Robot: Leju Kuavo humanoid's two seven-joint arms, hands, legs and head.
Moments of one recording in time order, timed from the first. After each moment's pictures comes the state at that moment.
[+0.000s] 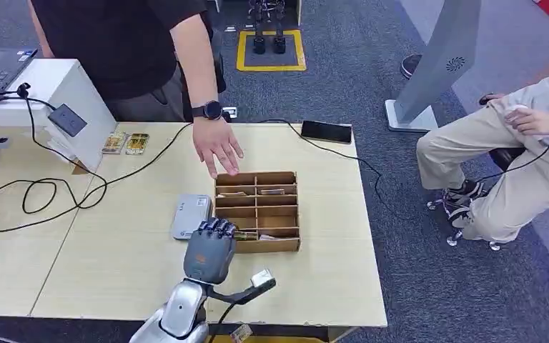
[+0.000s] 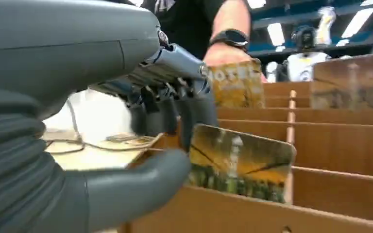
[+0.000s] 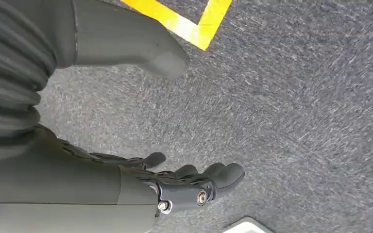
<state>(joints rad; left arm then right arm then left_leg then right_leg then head) -0.23 -0.08 -0.55 -0.92 -1.47 0.69 0.14 -0.13 0.30 -1.54 -0.46 0.78 -0.69 -0.46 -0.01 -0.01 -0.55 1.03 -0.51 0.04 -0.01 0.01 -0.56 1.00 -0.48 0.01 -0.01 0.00</state>
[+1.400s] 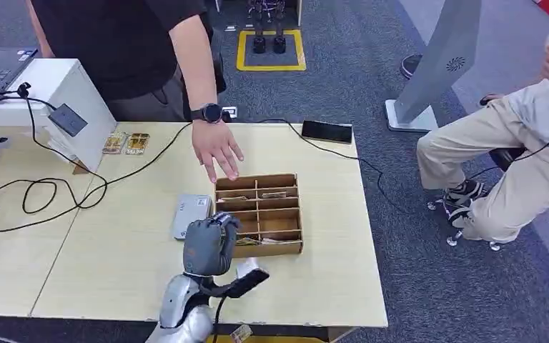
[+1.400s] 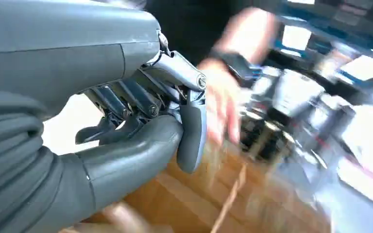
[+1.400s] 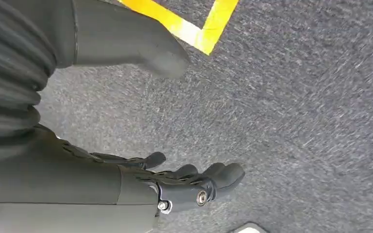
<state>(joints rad) -0.18 -0.21 -0.34 -1.05 -0.86 0.71 -0.38 -0.14 0.28 -1.54 -0.43 0.78 -0.69 -0.43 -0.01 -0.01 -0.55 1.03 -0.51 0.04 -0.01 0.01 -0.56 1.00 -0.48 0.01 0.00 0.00</state>
